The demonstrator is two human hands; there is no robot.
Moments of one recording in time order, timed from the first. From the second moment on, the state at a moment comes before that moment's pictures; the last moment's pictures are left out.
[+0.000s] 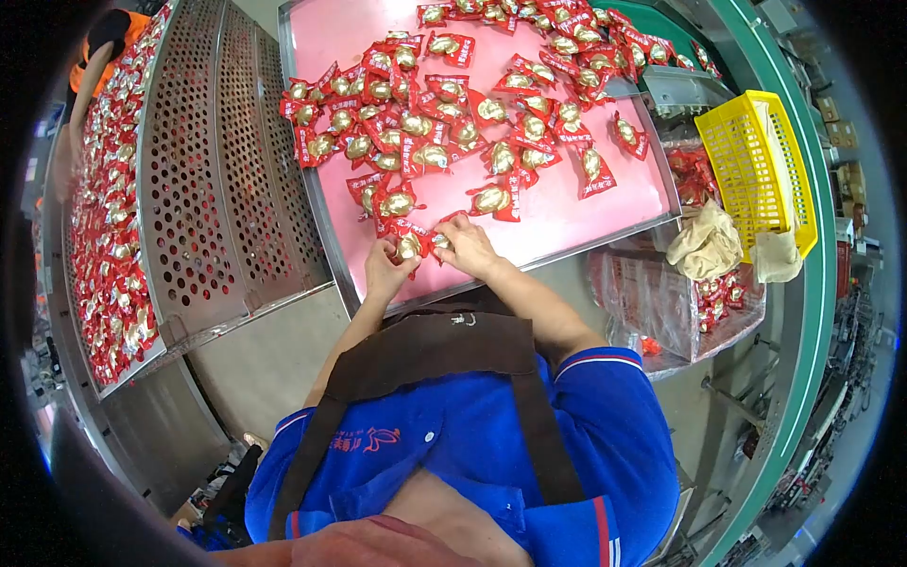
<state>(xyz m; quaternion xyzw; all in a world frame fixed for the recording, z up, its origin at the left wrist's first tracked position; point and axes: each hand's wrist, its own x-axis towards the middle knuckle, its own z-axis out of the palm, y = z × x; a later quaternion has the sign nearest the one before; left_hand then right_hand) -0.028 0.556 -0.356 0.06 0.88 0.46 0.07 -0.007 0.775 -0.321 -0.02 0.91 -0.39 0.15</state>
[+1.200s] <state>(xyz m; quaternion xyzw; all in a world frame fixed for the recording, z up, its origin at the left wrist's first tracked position) -0.145 0.530 -0.329 0.20 0.92 0.35 -0.02 -0.107 0.748 -0.307 -0.13 0.95 -0.27 0.09</state>
